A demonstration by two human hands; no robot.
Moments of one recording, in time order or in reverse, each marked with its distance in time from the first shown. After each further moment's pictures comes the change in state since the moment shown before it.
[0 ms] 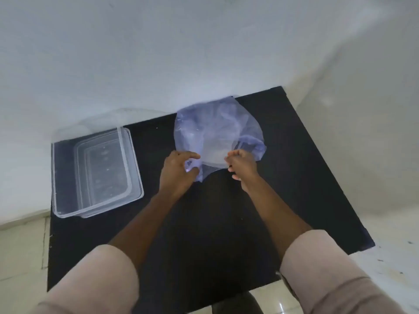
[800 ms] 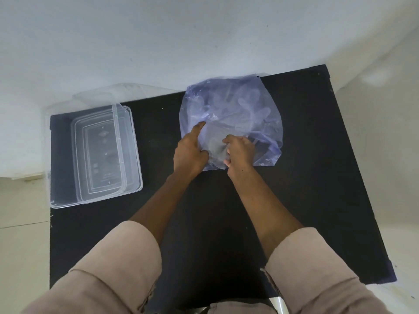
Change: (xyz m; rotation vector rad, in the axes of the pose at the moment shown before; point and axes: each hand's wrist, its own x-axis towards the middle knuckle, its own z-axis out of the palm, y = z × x) left_hand 0.070 0.012 0.033 0.060 0.032 -0.220; right_hand 0.064 -0.024 0.050 0.326 0.120 0.201
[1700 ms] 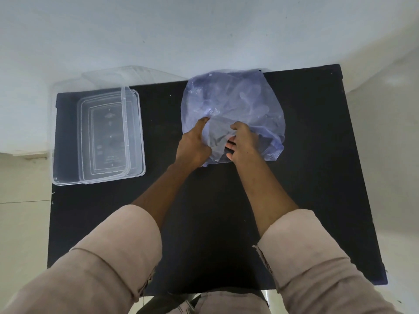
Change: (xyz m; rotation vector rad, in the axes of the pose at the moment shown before) left_hand -0.001 -0.012 -0.001 0.013 -0.080 -0.007; right_hand 0.004 -0.008 0.009 0.021 -0.064 0.202
